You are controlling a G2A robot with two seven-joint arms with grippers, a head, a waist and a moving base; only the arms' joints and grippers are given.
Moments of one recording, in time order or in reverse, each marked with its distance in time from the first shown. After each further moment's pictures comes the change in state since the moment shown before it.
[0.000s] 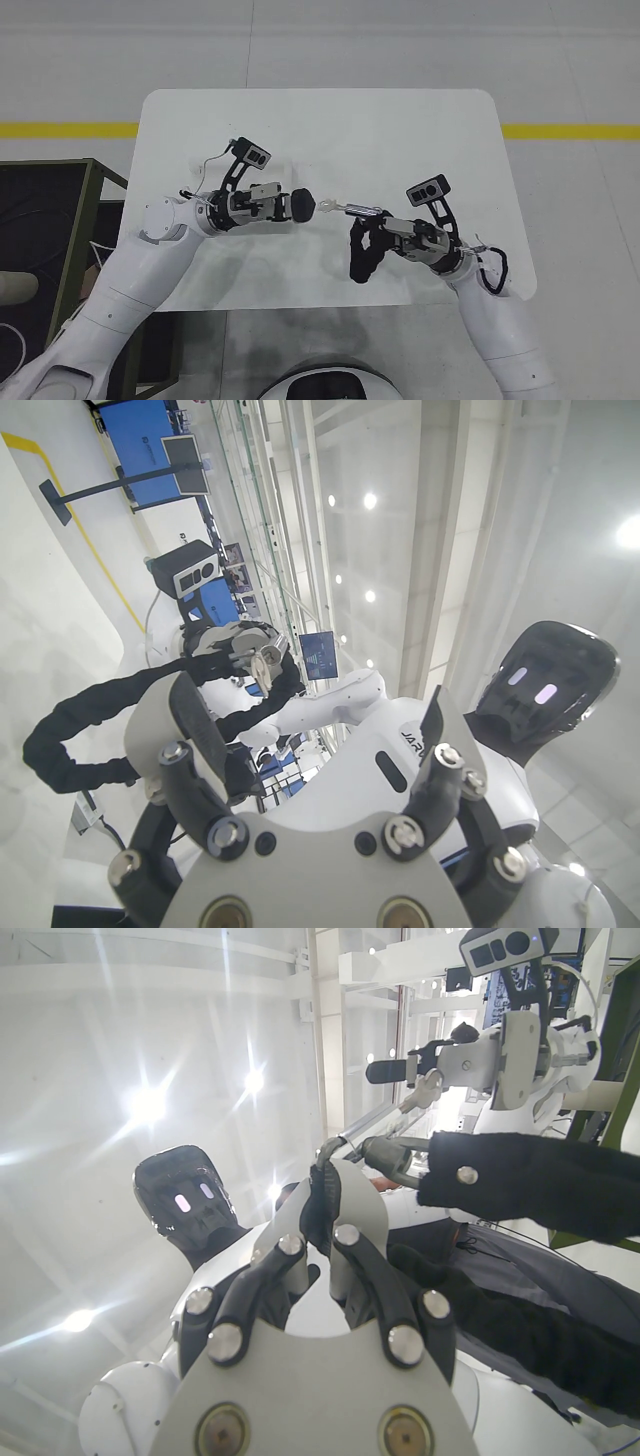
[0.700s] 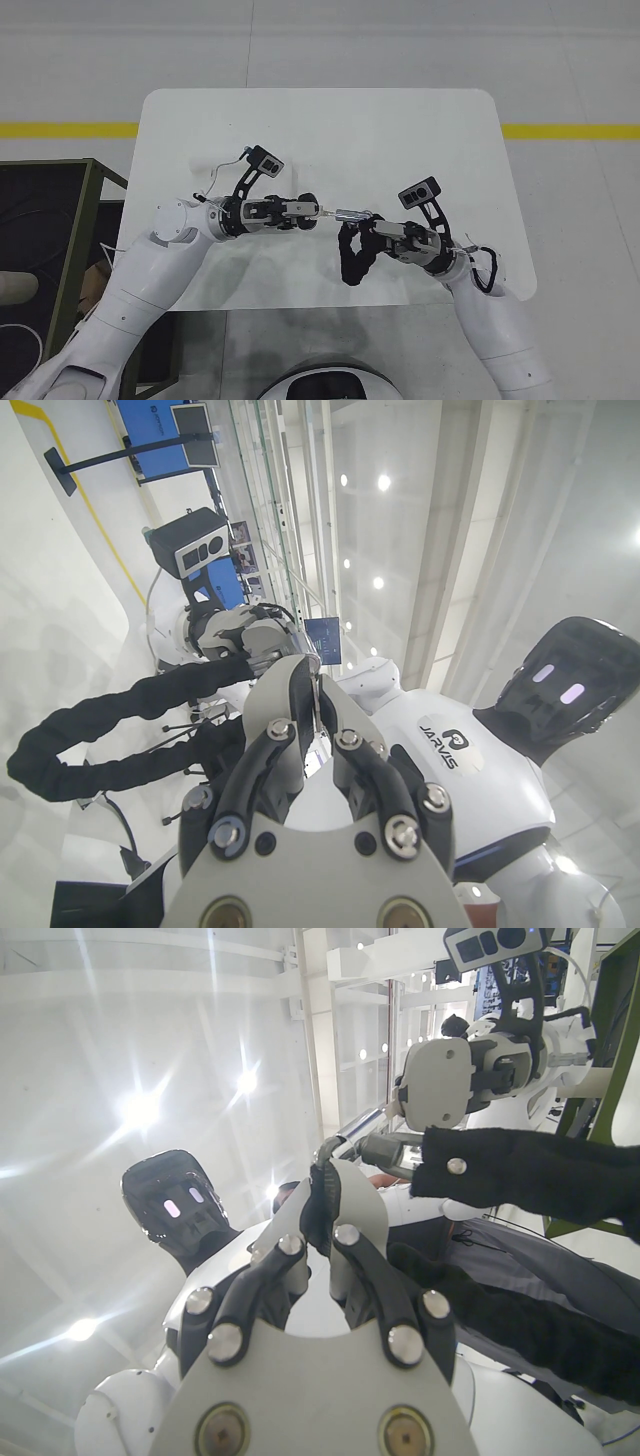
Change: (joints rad) left arm 0.018 -0.050 -0.023 -0.006 0.093 0.024 -0.041; right arm 0.009 0.000 -0.026 0.018 -0.024 0.005 -0.010
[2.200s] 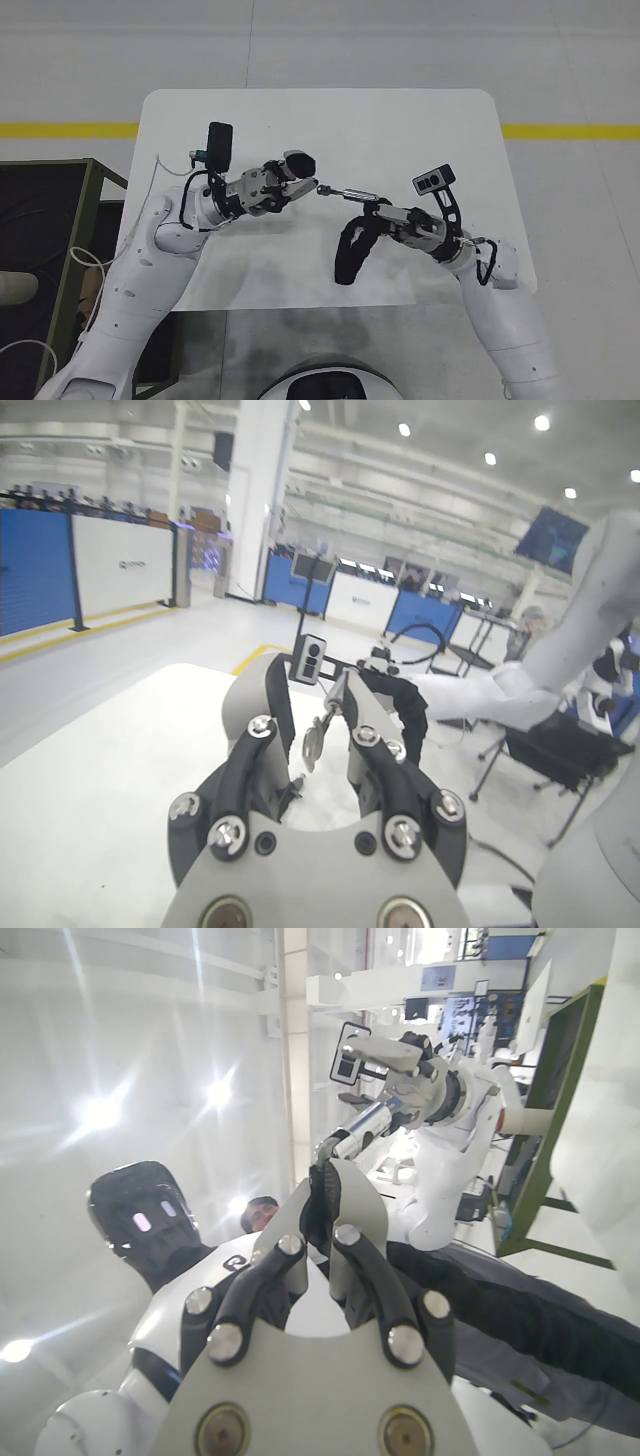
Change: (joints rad) left arm 0.081 -0.079 -0.186 -0.073 1.336 -0.570 1.122; right arm 0.059 0.018 0.063 -0.013 -0.178 -0.046 -0.089
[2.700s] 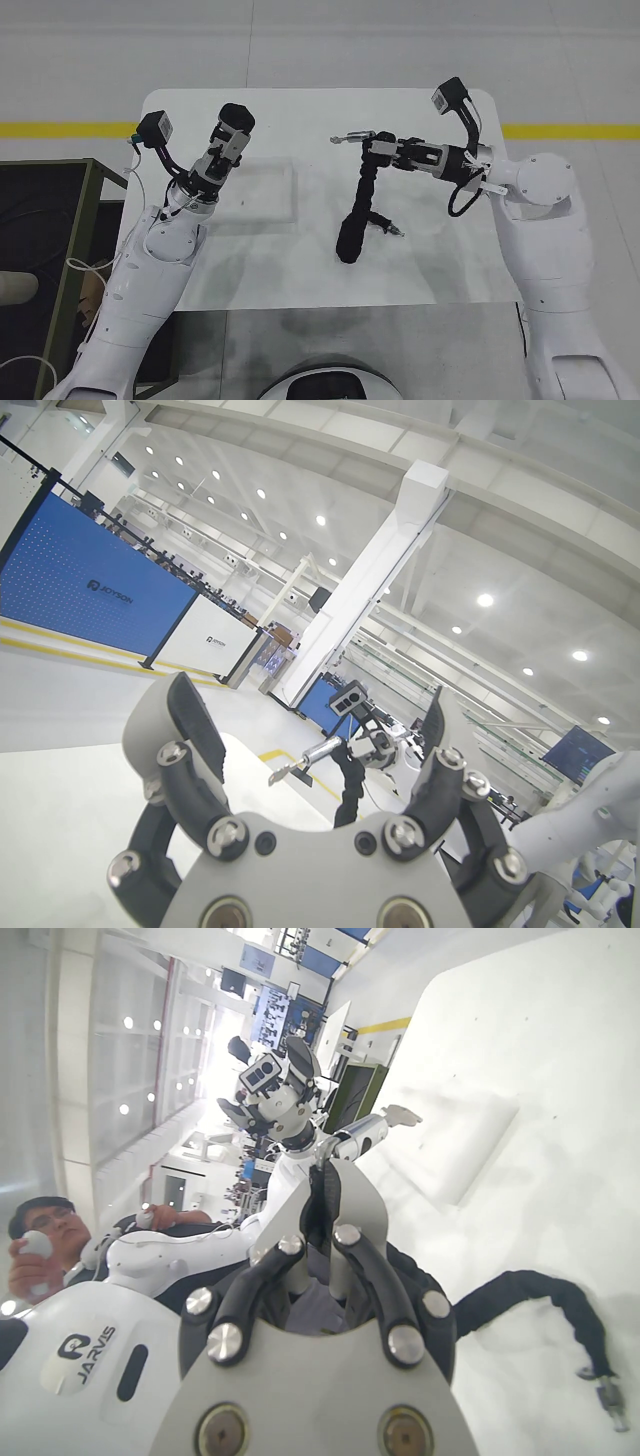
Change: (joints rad) left arm 0.049 -0.010 -0.045 0.010 -0.259 0.175 0.120; right arm 0.412 0.040 0.011 0.051 -0.564 0.111 -0.022
